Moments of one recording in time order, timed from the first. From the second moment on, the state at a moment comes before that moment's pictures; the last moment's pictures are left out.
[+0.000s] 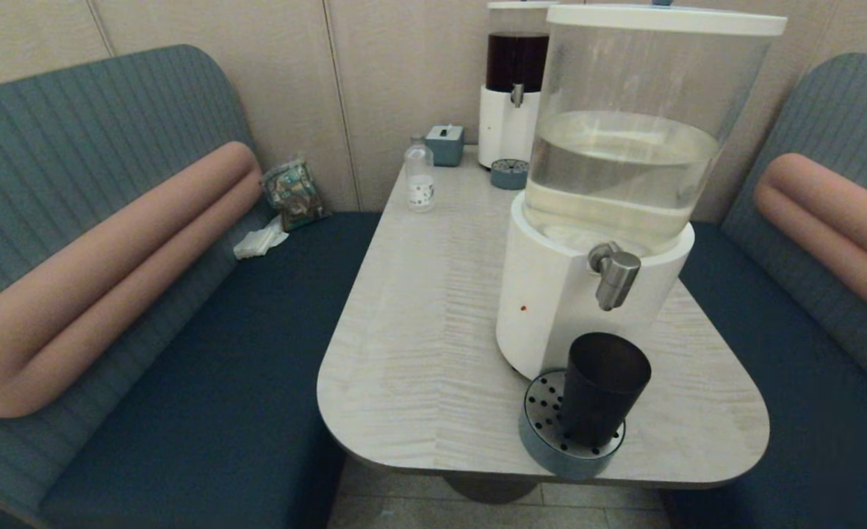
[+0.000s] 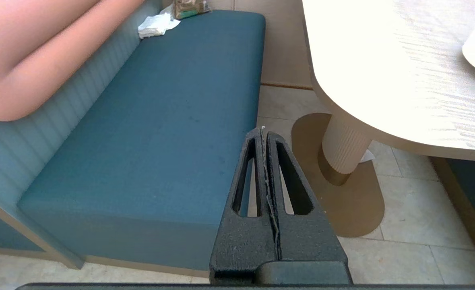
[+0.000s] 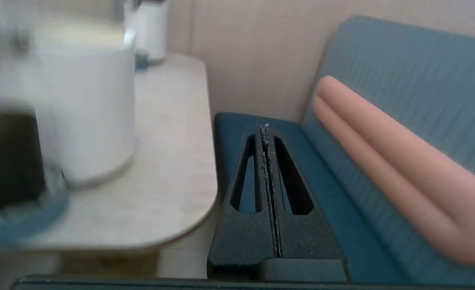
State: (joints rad) left arm 0.01 0.00 0.00 -0.01 0.01 -0.07; right arm 0.00 0.02 -0.22 -0.12 -0.19 -0.20
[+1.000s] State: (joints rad) left arm 0.01 0.00 0.00 -0.01 0.01 -0.07; right arm 0.00 0.00 0.00 0.01 0.01 -0.06
